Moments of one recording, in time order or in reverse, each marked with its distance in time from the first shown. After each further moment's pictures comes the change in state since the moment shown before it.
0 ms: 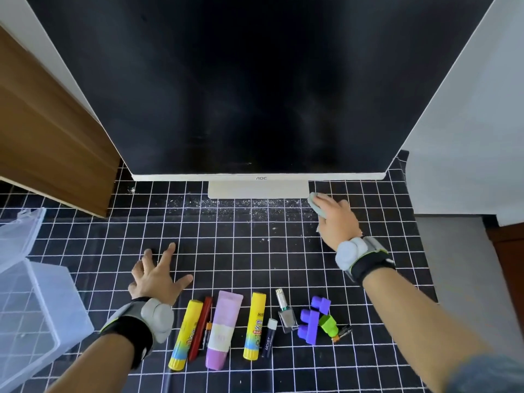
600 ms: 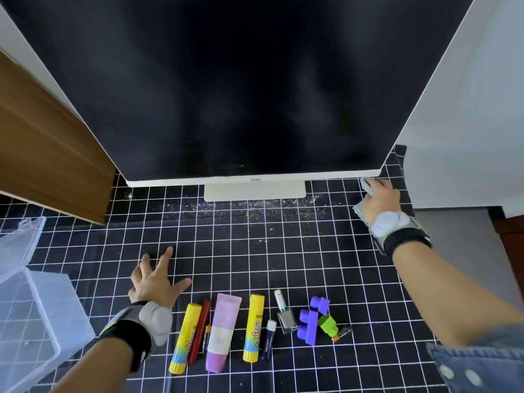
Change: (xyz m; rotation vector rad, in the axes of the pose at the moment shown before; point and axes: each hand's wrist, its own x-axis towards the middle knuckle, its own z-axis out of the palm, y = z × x) left_hand 0.003 0.001 0.001 -0.011 -0.010 -0.021; right_hand 0.030 0.094 -0.030 0.025 0.154 0.400
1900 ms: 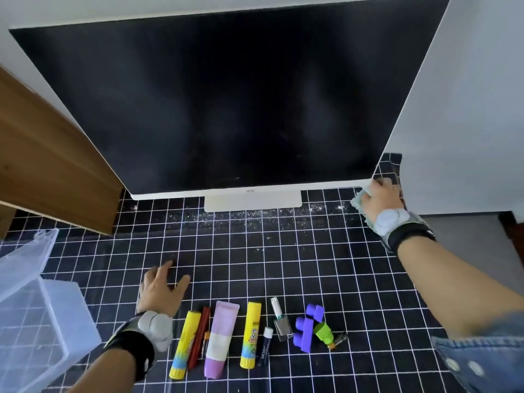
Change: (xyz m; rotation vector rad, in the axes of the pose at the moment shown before) left_hand -0.011 0.006 -0.004 -0.217 0.040 0.014; right_hand 0.022 -0.005 -0.032 -0.119 -0.154 0.059
